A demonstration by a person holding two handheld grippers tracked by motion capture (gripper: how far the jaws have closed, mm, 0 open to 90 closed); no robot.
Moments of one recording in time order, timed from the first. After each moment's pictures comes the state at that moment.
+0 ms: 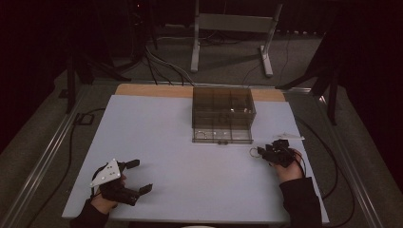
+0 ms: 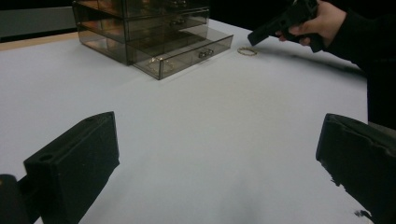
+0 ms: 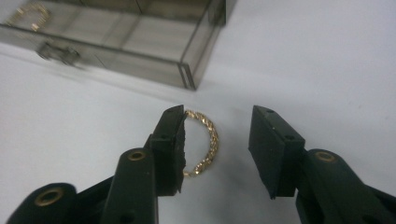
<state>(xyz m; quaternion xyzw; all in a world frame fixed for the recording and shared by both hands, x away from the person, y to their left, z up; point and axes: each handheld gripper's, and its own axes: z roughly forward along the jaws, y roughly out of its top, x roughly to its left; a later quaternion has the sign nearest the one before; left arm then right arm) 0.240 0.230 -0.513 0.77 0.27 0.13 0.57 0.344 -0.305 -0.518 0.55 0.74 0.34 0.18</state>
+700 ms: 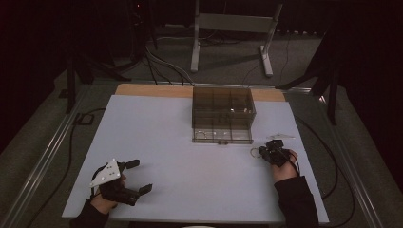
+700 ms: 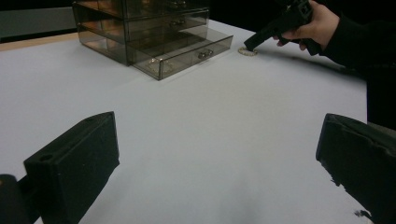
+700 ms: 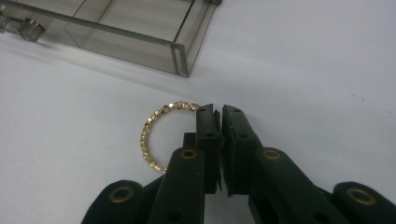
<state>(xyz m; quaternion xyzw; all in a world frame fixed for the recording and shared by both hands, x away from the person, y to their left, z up) 0.239 0.230 -0.513 0.77 0.27 0.13 0.57 0.348 -0.291 -0.524 0.56 0.75 0.29 0.21</state>
